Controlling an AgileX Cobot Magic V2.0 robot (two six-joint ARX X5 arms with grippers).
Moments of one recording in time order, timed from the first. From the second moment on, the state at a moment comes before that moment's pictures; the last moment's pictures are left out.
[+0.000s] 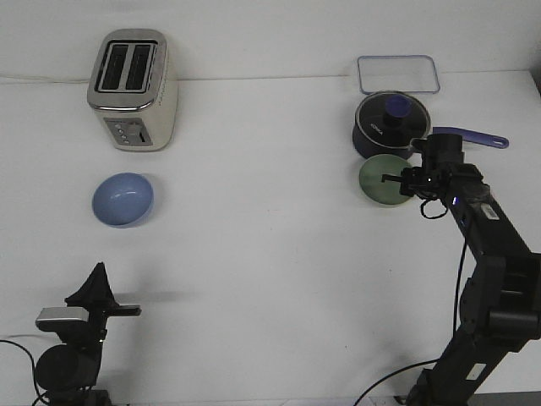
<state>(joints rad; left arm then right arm) -0.04 0.01 0.03 0.15 -0.05 -0.01 -0.13 1.85 1.41 -0.58 -0.07 0.14</state>
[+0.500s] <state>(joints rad) -0.04 0.01 0.03 0.15 -0.05 -0.01 -0.09 1.50 1.40 -0.70 -0.28 0.14</state>
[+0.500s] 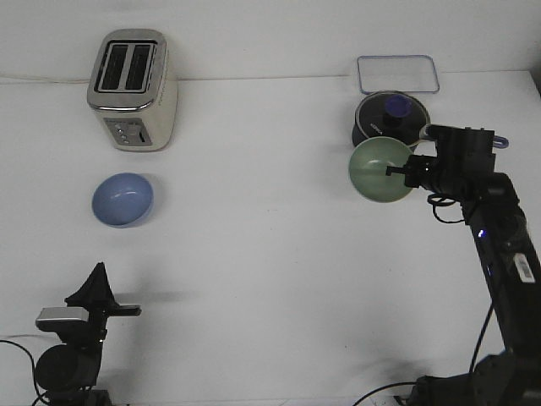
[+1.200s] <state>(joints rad) -0.04 0.01 0.03 0.15 -0.05 -0.02 0.58 1.40 0.96 -0.46 -0.18 0.29</state>
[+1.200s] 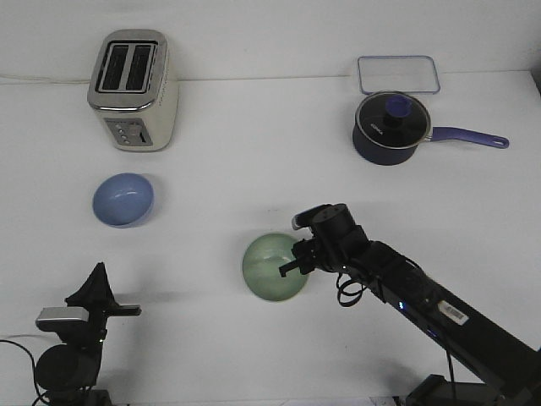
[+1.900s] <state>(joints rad) -0.04 0.01 0.03 0.15 -0.05 -0.07 0.56 1.49 0.96 -0.41 -0.16 0.28</state>
